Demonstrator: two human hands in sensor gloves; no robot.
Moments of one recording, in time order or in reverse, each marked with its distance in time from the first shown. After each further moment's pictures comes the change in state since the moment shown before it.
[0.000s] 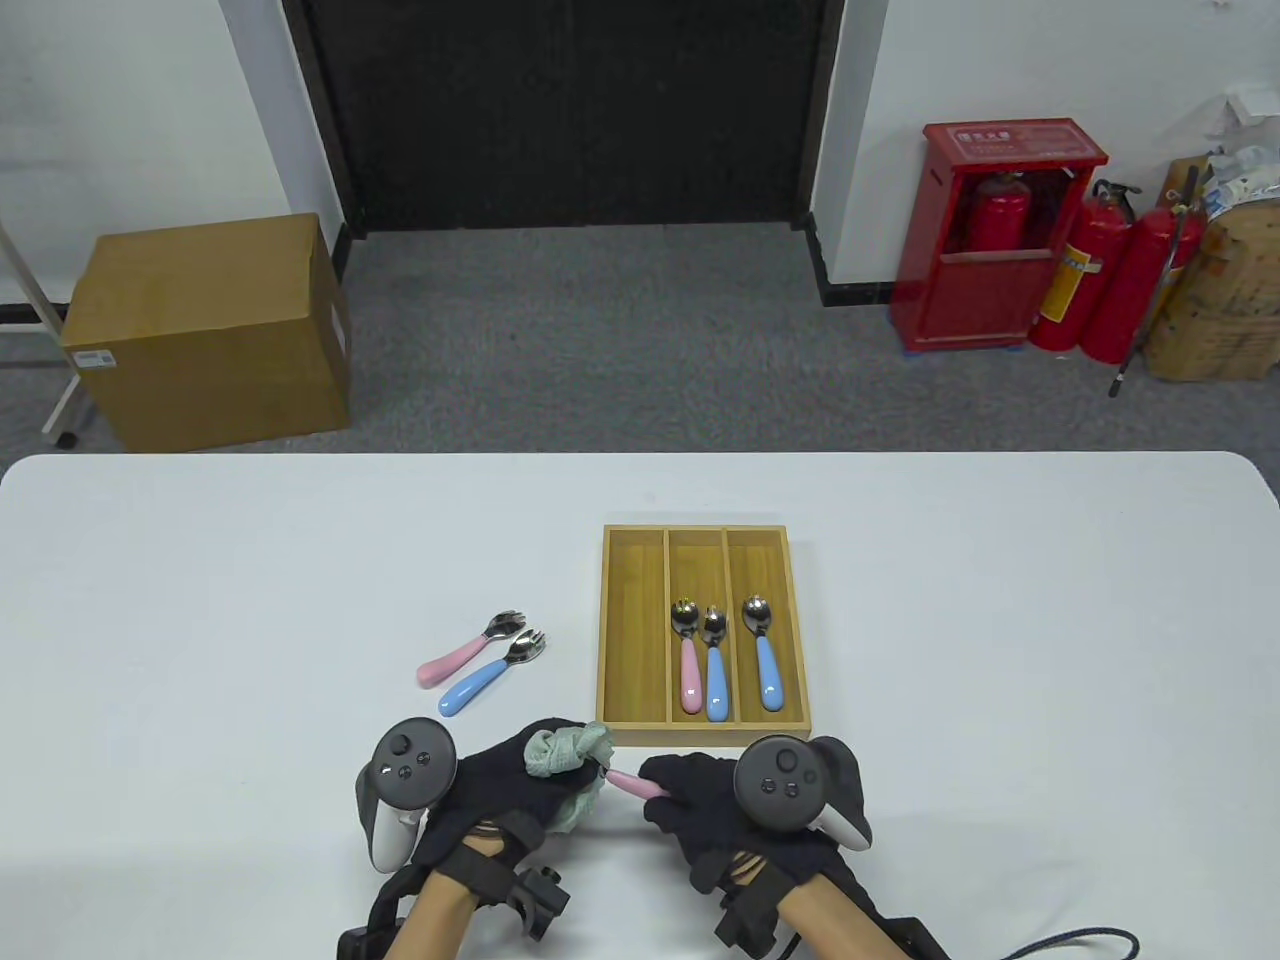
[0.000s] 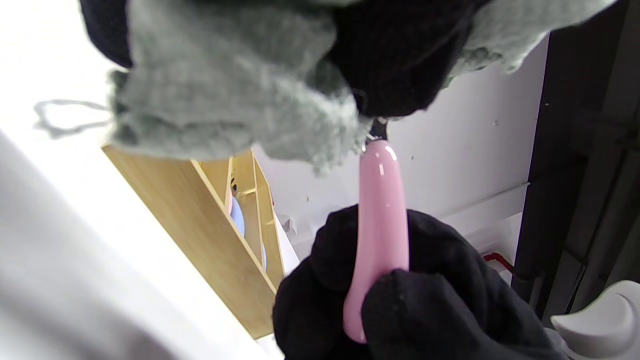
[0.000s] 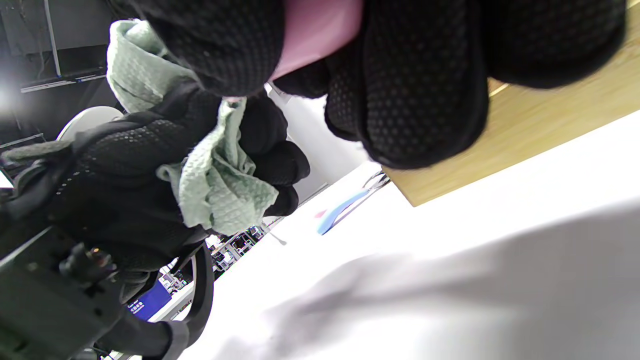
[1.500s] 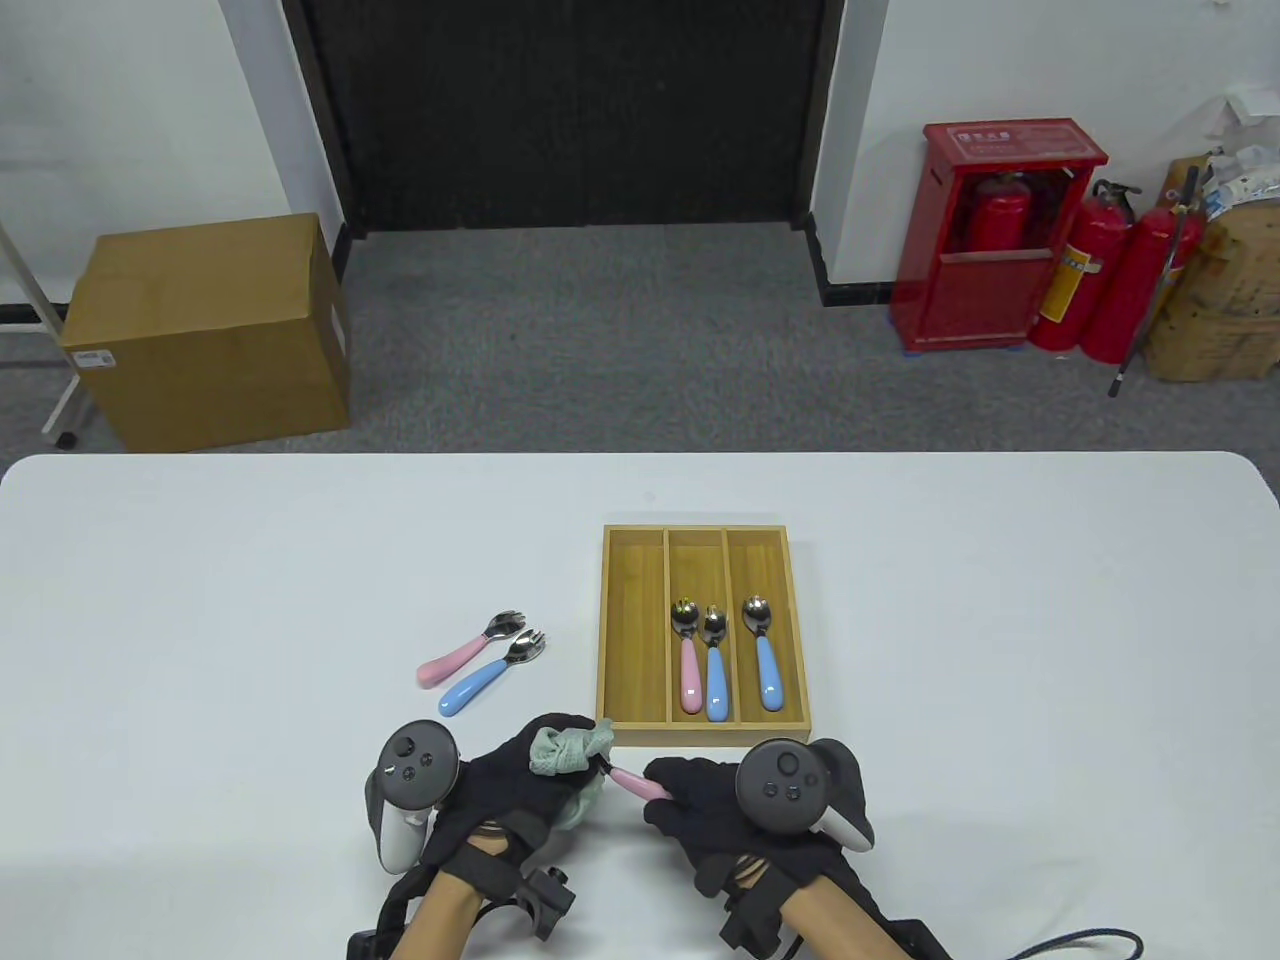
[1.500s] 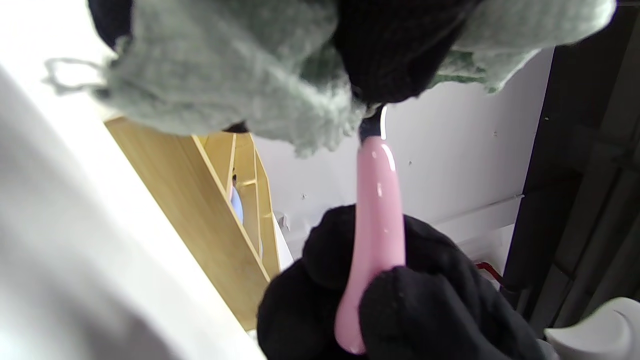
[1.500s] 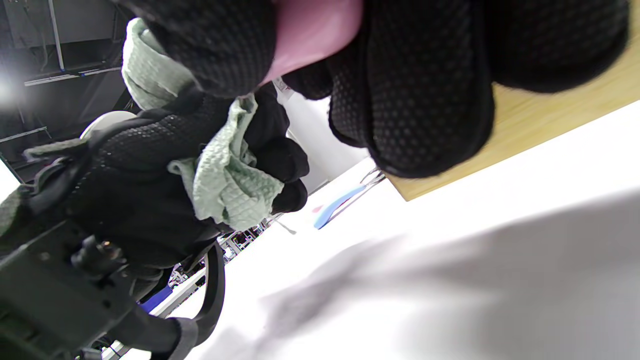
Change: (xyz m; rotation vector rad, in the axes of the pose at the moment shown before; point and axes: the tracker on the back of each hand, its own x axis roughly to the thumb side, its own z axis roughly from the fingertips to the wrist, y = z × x) left_hand -0.009 -0.006 -0.003 -0.006 0.014 0.052; right_hand -0.005 0.003 0.001 0.010 -0.010 0.013
